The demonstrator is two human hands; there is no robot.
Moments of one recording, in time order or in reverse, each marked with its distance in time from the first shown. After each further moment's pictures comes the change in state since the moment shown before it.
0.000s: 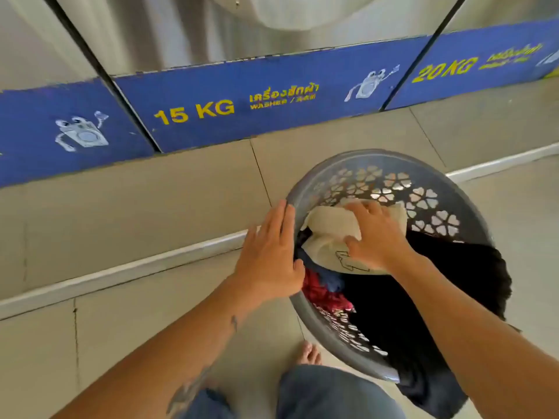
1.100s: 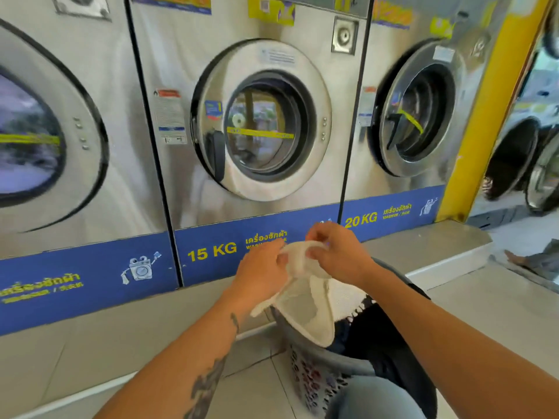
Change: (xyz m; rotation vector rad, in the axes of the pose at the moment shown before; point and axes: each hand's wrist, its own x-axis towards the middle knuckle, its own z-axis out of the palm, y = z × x) left_hand -0.134 0.074 -0.058 -0.128 0.729 0.192; right_hand -0.210 -0.084 -0.083 0.457 0.631 -0.422
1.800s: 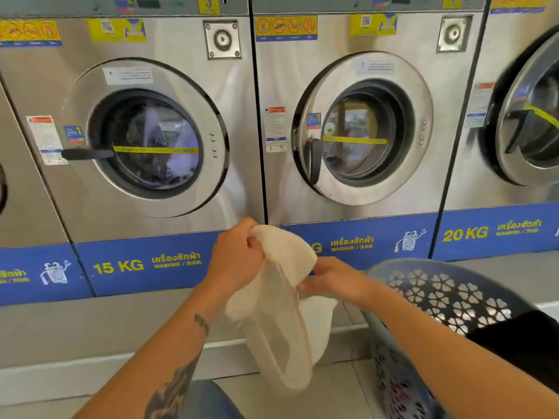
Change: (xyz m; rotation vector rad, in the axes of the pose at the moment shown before) left_hand -0.099 -0.096 -0.158 0.045 0.420 -0.185; right_hand -0.022 -0.098 0.121 0.406 -0.629 -0.050
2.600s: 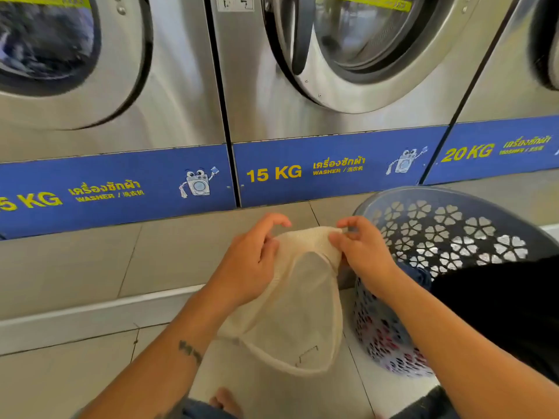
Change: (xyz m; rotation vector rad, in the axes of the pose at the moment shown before) left_hand -0.023 -0.066 0.157 -0.266 -0.443 -0.043; right_hand 0.055 0.162 -0.013 0.267 0.593 0.279
